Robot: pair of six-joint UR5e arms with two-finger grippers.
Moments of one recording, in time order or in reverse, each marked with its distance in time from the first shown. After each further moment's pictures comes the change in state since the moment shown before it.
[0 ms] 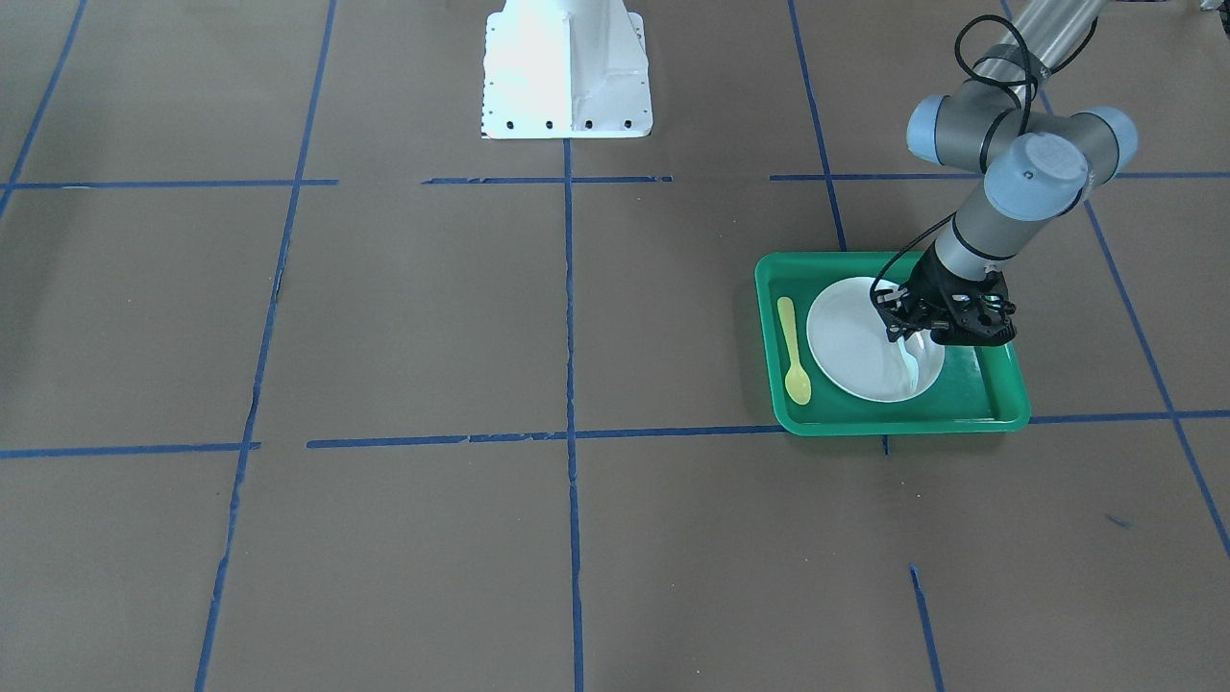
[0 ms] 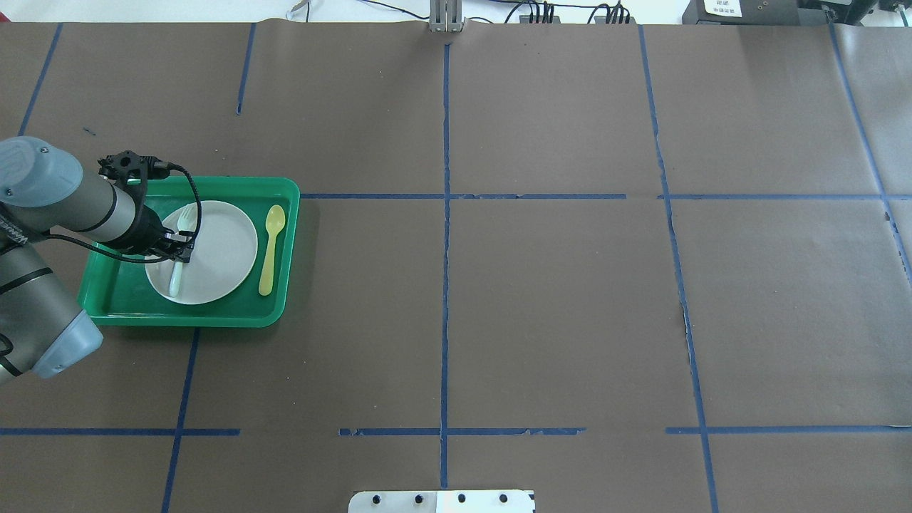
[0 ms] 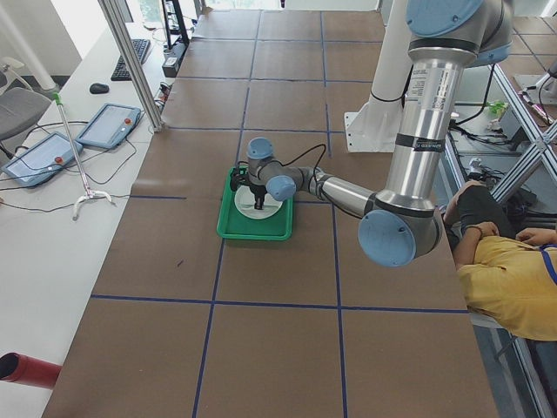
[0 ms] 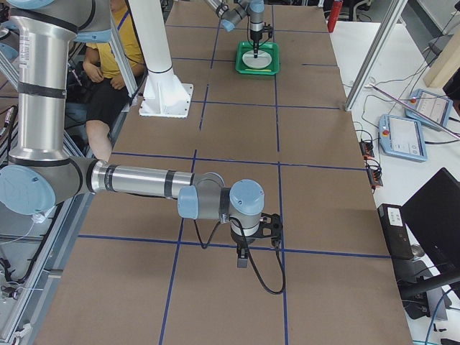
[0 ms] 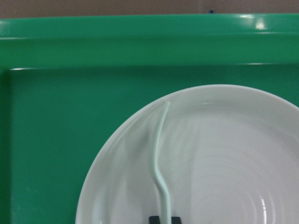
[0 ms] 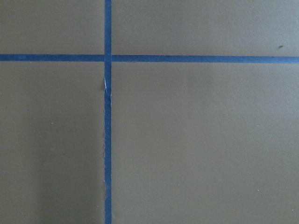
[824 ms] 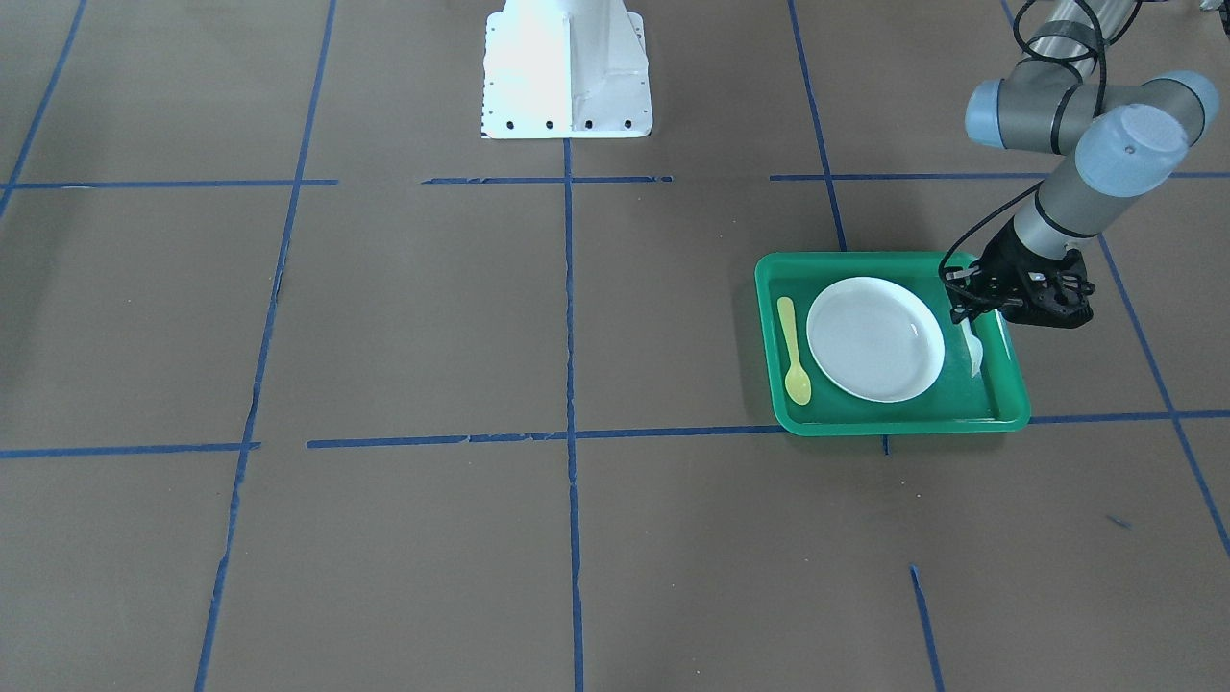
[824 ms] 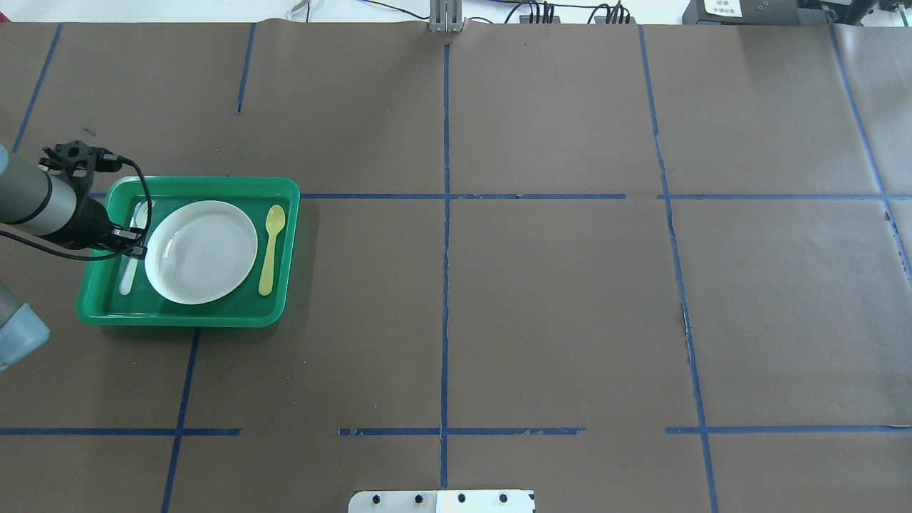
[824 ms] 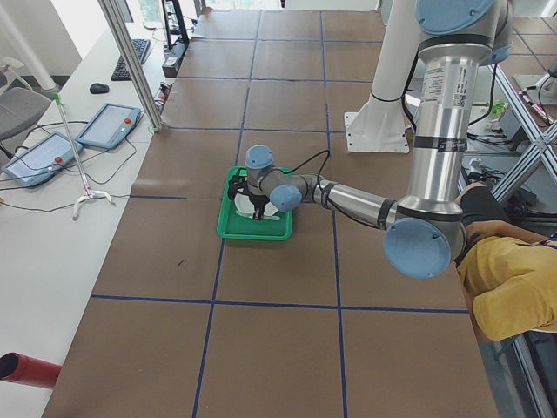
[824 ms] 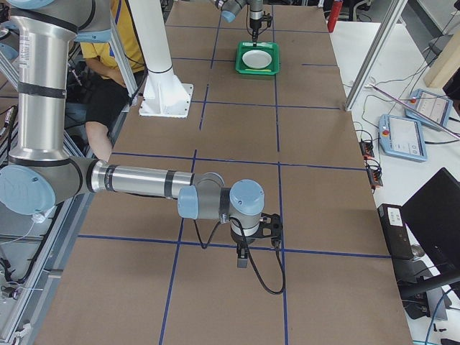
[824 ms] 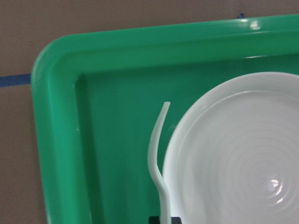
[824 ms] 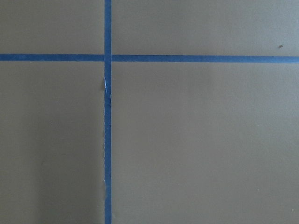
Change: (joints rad) left arm -0.102 0.117 -0.034 0.004 -0.070 0.192; right arm 0.000 0.000 0.000 -0.001 0.000 0.000
